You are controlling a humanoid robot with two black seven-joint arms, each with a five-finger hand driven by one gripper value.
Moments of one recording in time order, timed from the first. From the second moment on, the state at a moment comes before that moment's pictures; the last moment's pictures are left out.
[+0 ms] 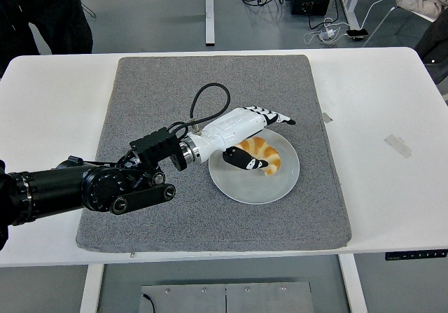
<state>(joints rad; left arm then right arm) -1.09 0.06 0.17 -0.93 1.10 0.50 -0.39 -0.10 0.00 0.06 0.17 -0.09 -0.05 0.23</state>
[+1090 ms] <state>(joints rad) -0.89 0.17 -0.54 -0.92 0.44 0.41 -0.56 -0.10 0.00 0.06 0.17 -0.09 -0.05 0.23</state>
